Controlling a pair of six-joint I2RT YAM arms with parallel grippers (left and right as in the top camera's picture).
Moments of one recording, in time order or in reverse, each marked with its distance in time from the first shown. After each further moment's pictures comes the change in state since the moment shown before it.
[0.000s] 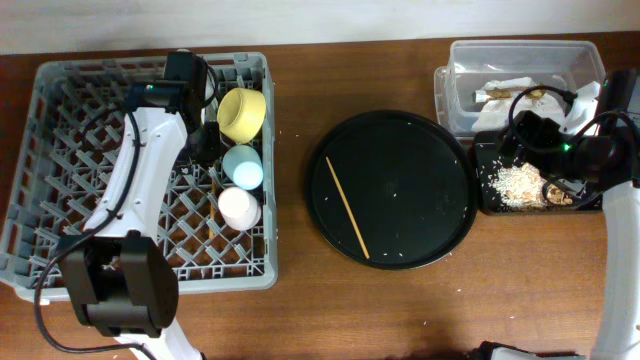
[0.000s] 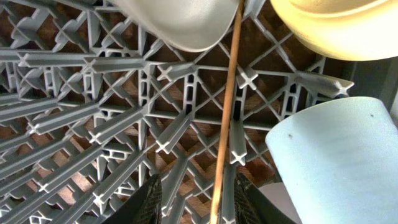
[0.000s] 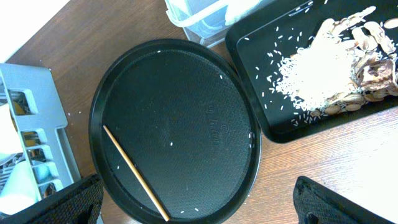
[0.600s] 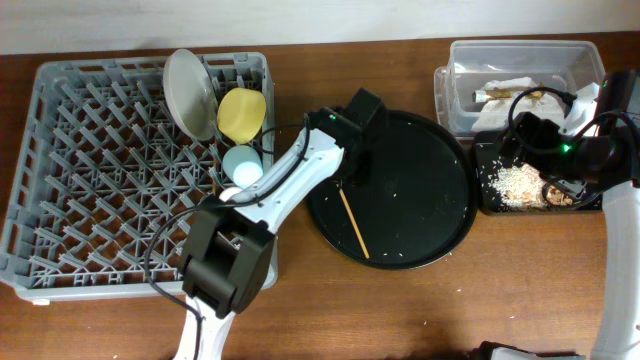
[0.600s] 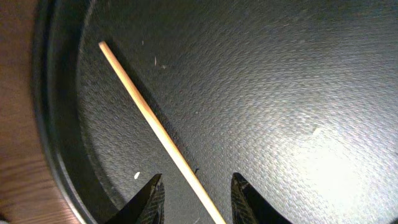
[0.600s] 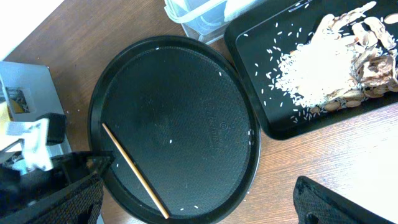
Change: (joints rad) left arm -0.564 0.279 0.139 0.191 0.214 -0.324; right arm 0.000 0.000 0.000 -0.011 0.000 0.000
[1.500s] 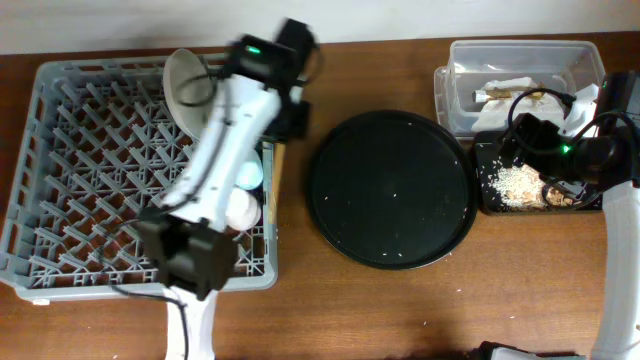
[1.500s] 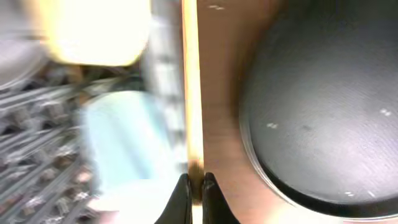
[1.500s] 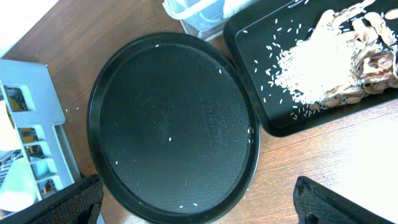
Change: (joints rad) left arm 0.233 0.015 0.500 -0.580 -0.075 0.217; right arm 0.000 0.000 0.000 -0.010 0.000 0.000
